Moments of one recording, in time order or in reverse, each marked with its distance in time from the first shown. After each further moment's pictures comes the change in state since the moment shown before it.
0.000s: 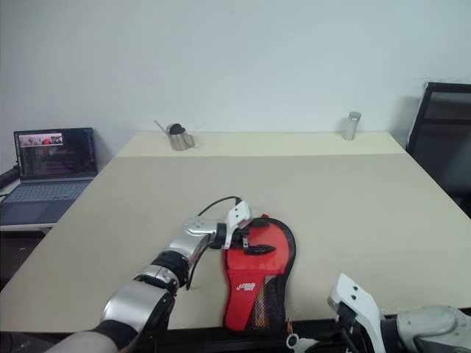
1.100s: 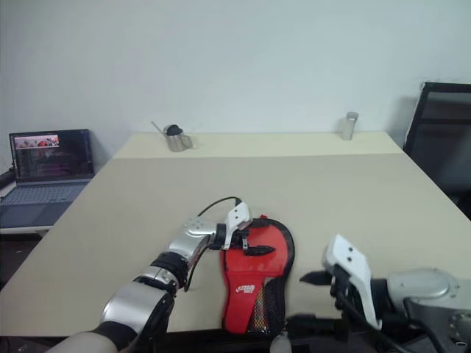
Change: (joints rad) left arm 0.039 0.019 0.013 -0.047 0.012 -0.029 -0.002; right arm -0.284 -0.228 0.228 0.240 0.085 -0.494 -0.171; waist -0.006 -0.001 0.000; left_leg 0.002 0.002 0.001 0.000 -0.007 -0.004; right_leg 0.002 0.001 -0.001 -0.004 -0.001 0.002
